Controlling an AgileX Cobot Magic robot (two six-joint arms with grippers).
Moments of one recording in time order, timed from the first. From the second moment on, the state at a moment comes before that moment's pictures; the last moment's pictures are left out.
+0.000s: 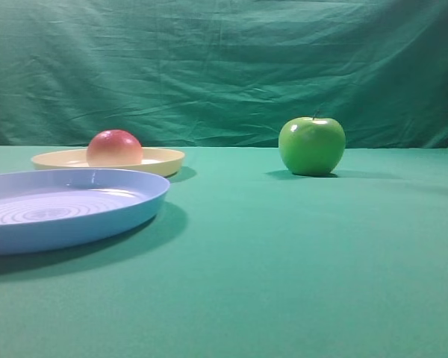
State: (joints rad) left arm 0.06 -0.02 0.01 0.33 0.38 -0.33; right arm 0.08 -0.01 0.02 0.00 0.37 -0.01
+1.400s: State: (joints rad) left arm 0.06 -0.02 0.01 0.33 0.38 -0.33; right arm 0.21 0.66 -0.82 0.27 0.81 -0.28
